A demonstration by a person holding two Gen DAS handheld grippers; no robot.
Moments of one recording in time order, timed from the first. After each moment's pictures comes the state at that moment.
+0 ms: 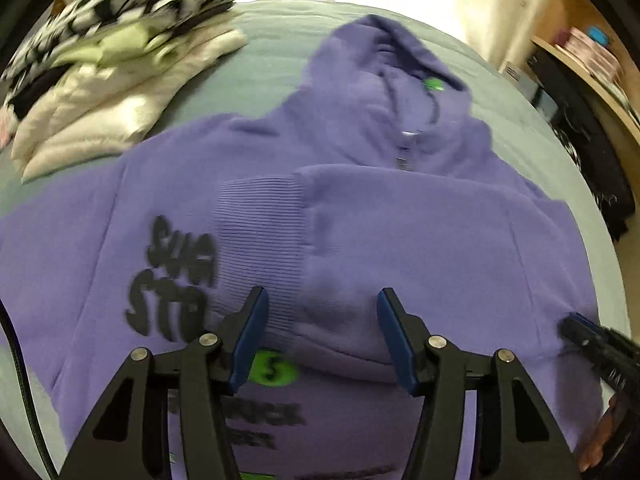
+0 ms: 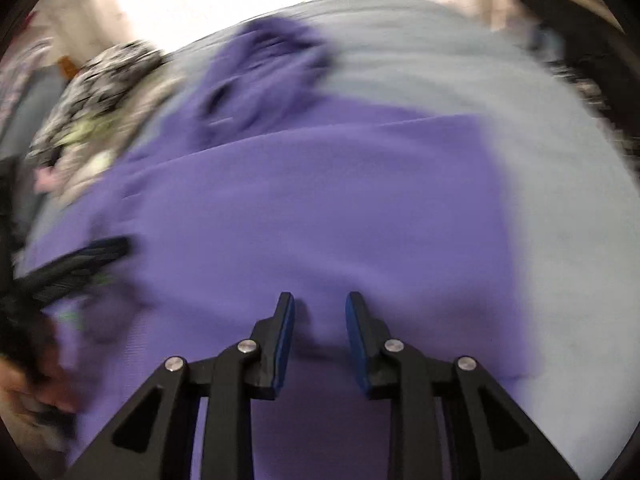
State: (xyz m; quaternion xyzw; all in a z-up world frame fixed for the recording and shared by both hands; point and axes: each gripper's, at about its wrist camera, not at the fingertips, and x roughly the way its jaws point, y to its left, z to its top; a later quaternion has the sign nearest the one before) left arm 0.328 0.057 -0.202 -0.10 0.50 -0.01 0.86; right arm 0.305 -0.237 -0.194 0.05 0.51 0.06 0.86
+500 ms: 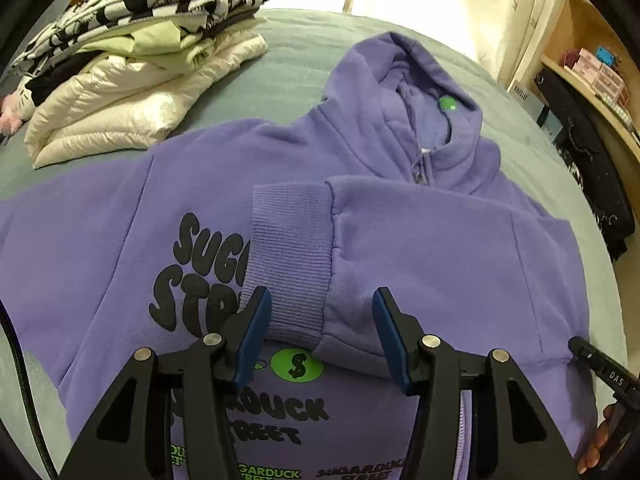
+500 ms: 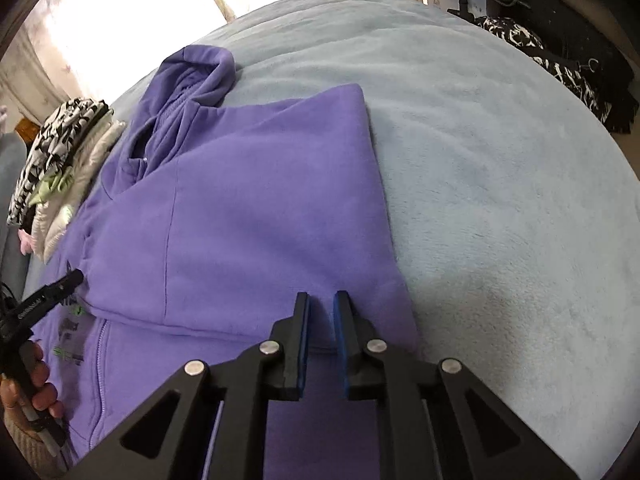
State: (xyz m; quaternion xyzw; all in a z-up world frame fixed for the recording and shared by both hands) left arm 0.316 0.067 -0.195 -0.11 0.47 0.00 0.88; right arm 0.289 -0.274 -0.201 0.11 0.51 0.03 0.85
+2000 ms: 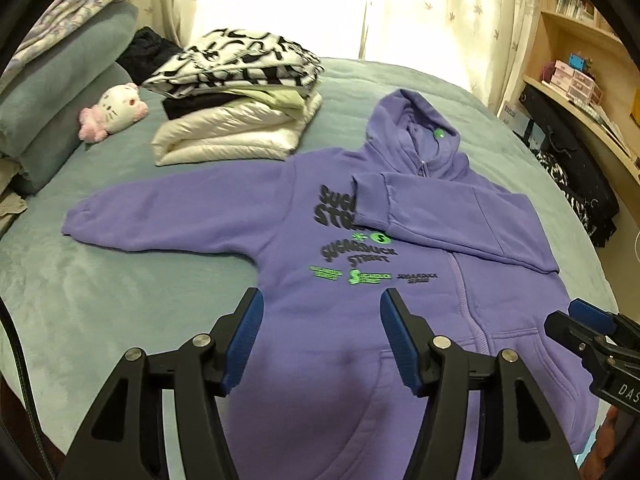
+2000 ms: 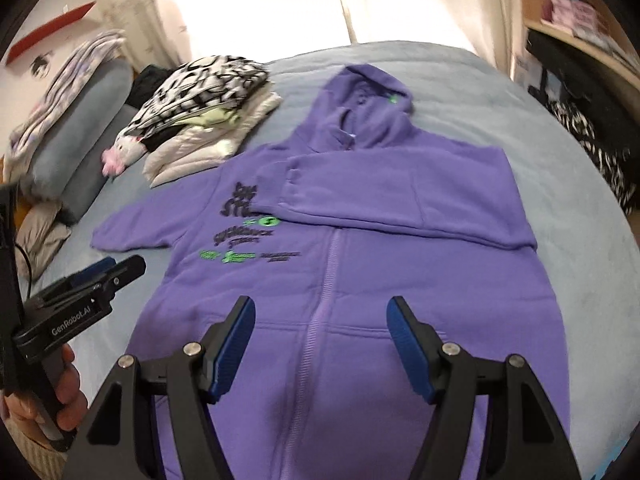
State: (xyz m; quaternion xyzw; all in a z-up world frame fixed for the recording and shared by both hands) left arm 0.098 0.144 -0.090 -0.08 0.42 0.03 0.90; right arm 0.128 -0.082 -0.088 0.01 0.45 0.14 0.88
